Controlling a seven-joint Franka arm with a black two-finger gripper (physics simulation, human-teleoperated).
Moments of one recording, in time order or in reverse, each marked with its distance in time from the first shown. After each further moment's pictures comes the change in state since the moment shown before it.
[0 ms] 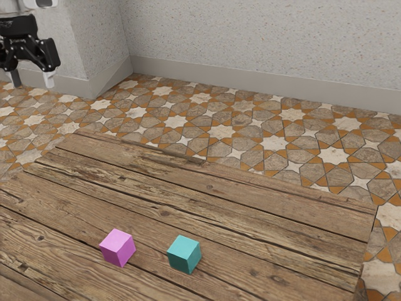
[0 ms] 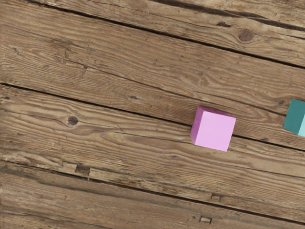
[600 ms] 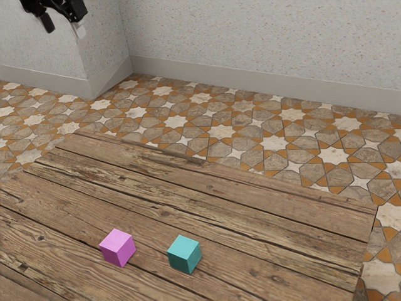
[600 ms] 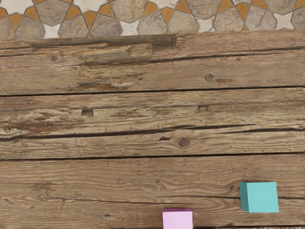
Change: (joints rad) arm -0.197 -0.056 -0.061 0.153 0.050 0.167 0.022
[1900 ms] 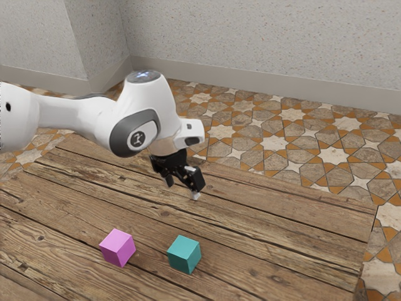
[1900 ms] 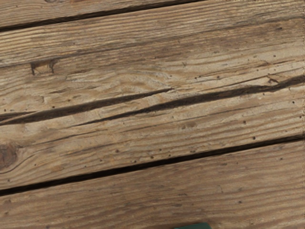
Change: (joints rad) arm -0.293 0.116 -0.002 -0.928 -0.093 0.962 -0.139
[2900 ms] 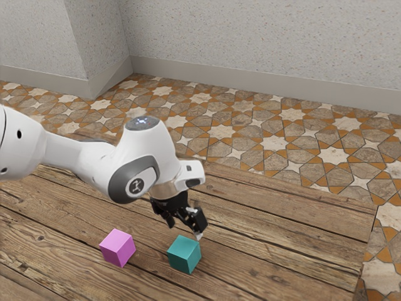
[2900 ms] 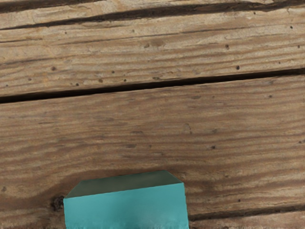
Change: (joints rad) arm -0.076 -0.015 0.000 -0.218 -0.077 0.190 -0.069
